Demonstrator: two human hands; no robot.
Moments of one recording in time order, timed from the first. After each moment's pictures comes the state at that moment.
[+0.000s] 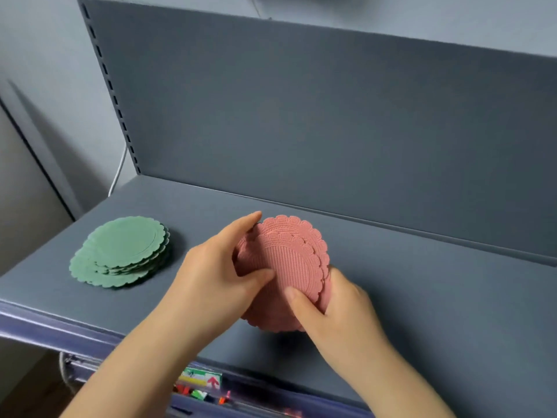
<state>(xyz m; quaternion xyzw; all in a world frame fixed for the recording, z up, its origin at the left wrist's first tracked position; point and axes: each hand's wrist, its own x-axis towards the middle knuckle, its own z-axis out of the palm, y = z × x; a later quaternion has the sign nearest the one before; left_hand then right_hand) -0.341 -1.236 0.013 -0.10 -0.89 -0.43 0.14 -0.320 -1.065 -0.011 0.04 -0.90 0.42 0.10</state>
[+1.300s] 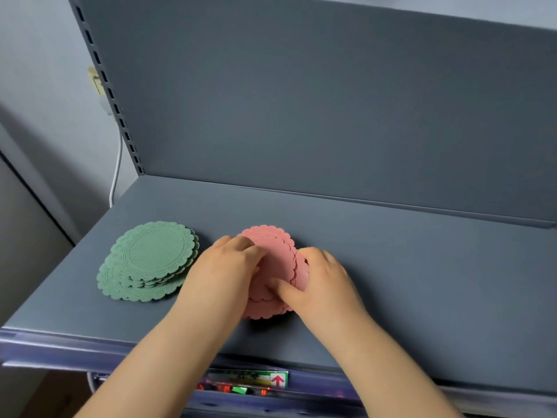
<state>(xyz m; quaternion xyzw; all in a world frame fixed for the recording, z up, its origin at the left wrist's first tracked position) -0.381 -1.296 -0.012 -0.23 -0.96 -0.12 0.12 -0.352 -1.142 -0.028 -0.05 -0.95 0.29 0.04</state>
